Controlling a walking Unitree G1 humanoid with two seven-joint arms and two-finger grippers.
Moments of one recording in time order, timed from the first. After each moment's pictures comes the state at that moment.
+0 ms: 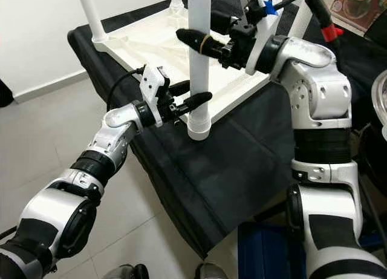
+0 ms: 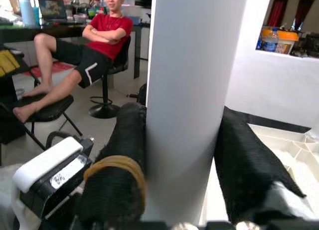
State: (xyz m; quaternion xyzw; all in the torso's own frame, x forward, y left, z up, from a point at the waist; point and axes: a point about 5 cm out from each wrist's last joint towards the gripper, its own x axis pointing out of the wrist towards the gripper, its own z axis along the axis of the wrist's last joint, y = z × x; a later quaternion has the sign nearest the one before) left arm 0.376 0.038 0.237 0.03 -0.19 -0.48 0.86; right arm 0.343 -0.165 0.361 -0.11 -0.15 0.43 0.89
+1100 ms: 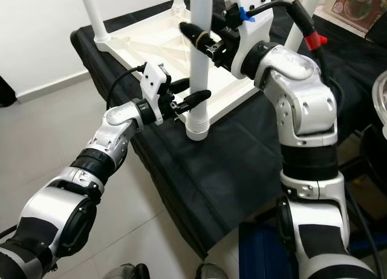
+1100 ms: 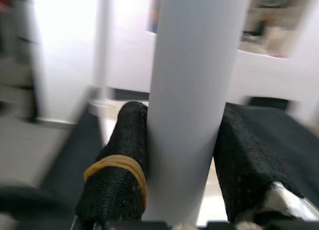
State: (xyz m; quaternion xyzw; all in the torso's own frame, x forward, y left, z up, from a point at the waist) left arm 0.380 0.057 0.248 0.04 -0.20 -0.45 0.87; right arm 0.339 -0.192 0.356 -0.16 -0.14 0.13 0.97
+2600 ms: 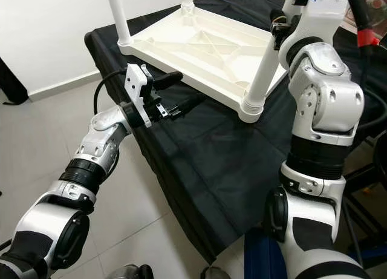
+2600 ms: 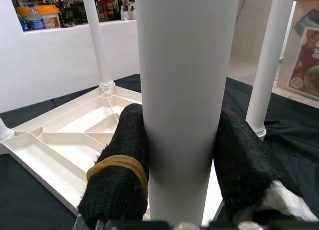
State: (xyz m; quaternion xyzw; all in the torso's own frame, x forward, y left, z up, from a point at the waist) left arm 0.371 0.060 0.240 0.02 -0.21 -0.45 0.87; right arm 0.341 -0.214 0.351 0.00 -0.08 -0.06 0.99
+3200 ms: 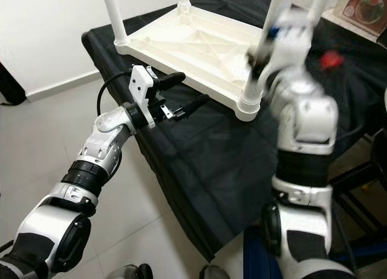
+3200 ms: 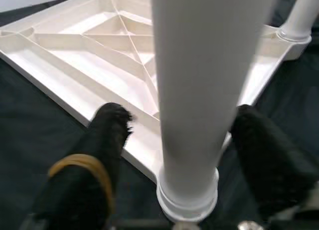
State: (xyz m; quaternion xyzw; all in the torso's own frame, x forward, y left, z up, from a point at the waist) left arm 0.367 0.055 0.237 0.02 -0.21 -0.45 0.87; right arm 0.355 -0.205 0.301 -0.01 0.03 -0.03 1.00
